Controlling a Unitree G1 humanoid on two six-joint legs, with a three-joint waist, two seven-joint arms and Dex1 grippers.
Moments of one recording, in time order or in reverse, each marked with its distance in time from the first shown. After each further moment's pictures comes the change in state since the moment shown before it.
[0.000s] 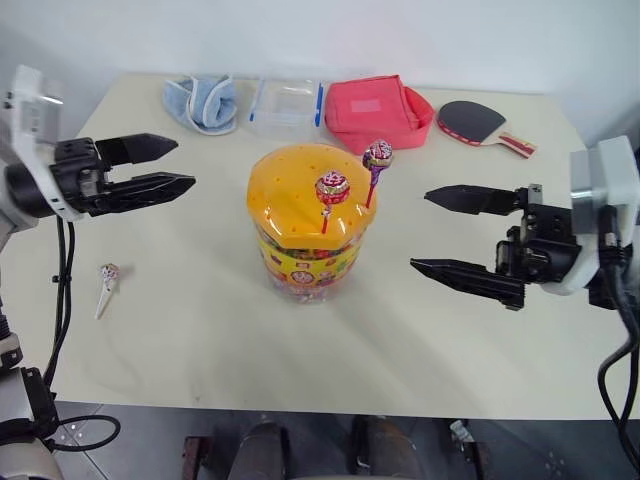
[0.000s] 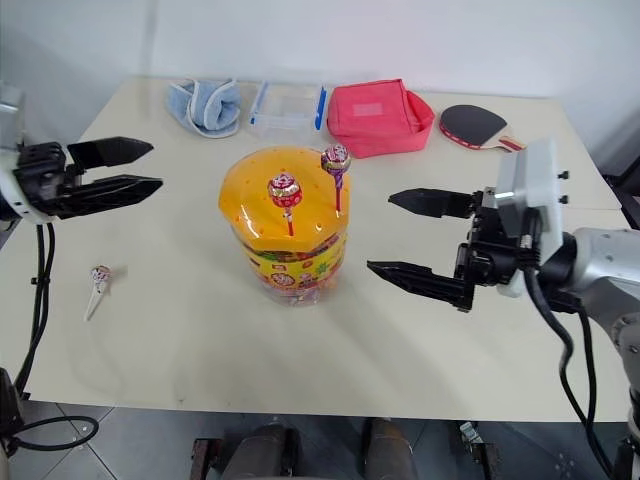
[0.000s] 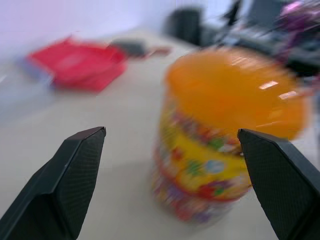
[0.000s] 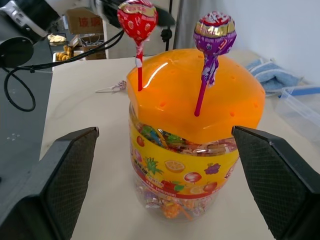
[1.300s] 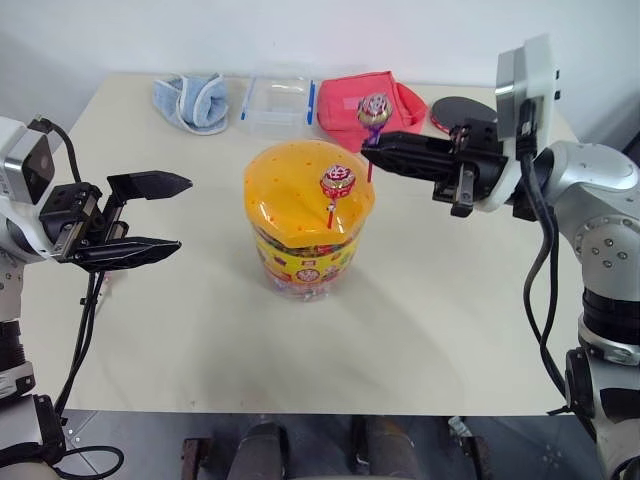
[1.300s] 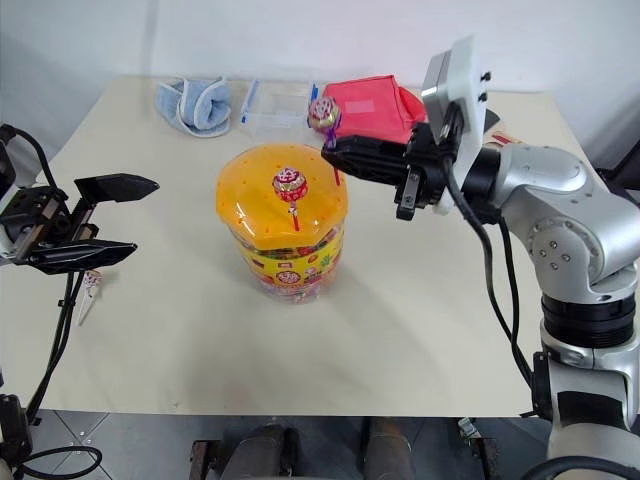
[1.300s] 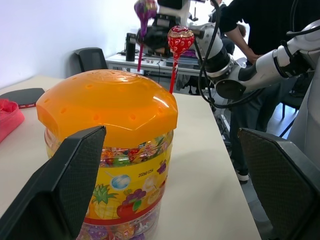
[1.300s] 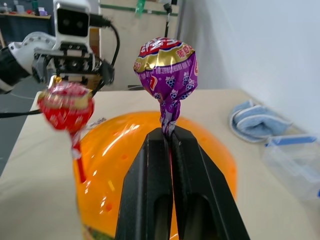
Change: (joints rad) left arm 0.138 -0.032 -0.016 -0.022 -0.120 -0.136 -0.185; right arm -0.454 0.218 0.212 0.299 -0.234 0.000 0.060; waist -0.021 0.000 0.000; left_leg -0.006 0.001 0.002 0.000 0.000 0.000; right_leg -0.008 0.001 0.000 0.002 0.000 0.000
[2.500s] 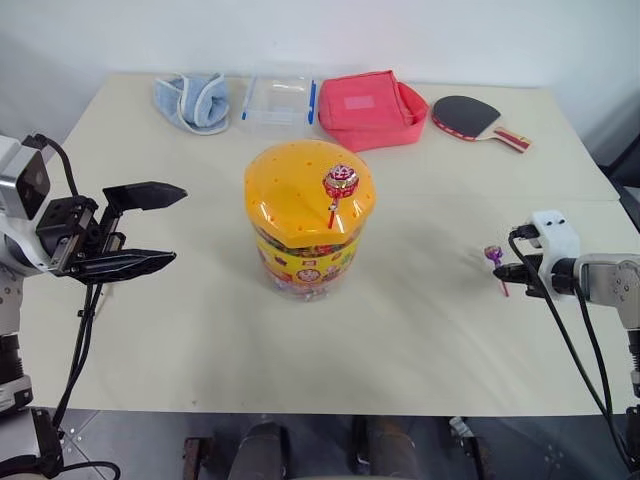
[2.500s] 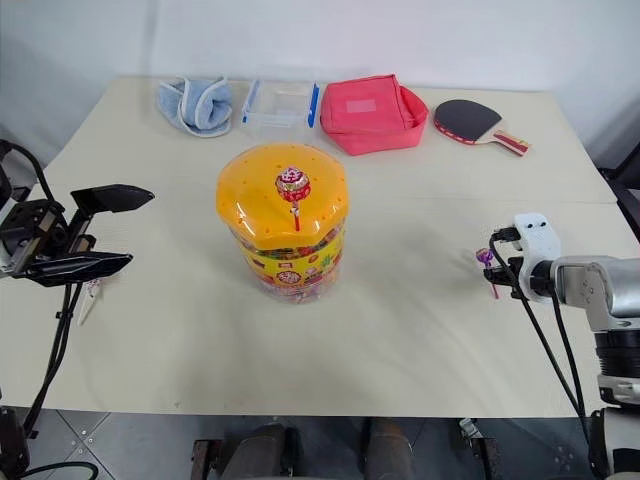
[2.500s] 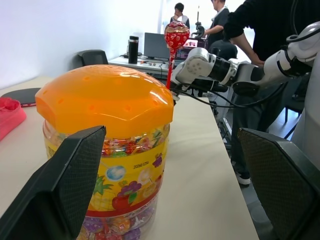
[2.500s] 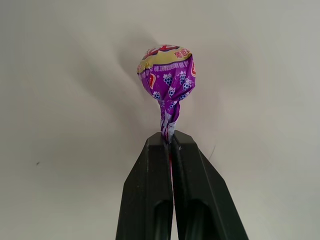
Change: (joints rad) left arm 0.082 -0.002 0.033 -0.036 -0.033 -0.031 0.004; right arm 0.332 -0.198 -0.021 0.398 -0.347 0.498 -0.356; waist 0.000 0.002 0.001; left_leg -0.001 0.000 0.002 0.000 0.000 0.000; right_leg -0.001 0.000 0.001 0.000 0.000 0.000
